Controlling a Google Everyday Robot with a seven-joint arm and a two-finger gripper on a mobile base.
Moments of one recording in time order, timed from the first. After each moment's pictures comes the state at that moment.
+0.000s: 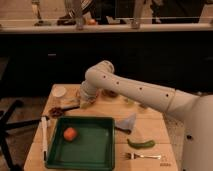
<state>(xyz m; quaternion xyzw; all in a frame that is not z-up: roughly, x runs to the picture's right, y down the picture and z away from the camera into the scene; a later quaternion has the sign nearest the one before) -0.128 0.065 0.757 -0.25 -0.26 -0.06 0.93</state>
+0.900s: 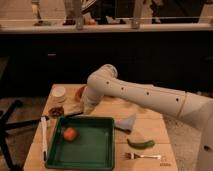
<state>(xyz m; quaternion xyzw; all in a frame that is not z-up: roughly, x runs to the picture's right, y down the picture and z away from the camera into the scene) -0.100 0.093 0.731 -0.25 -0.23 -0.07 0.94</state>
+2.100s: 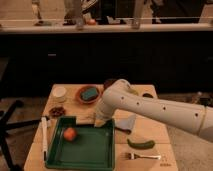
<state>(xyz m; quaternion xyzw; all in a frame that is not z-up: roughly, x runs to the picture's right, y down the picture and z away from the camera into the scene) -0.038 0.161 0.738 -0.29 -0.20 0.04 0.94</state>
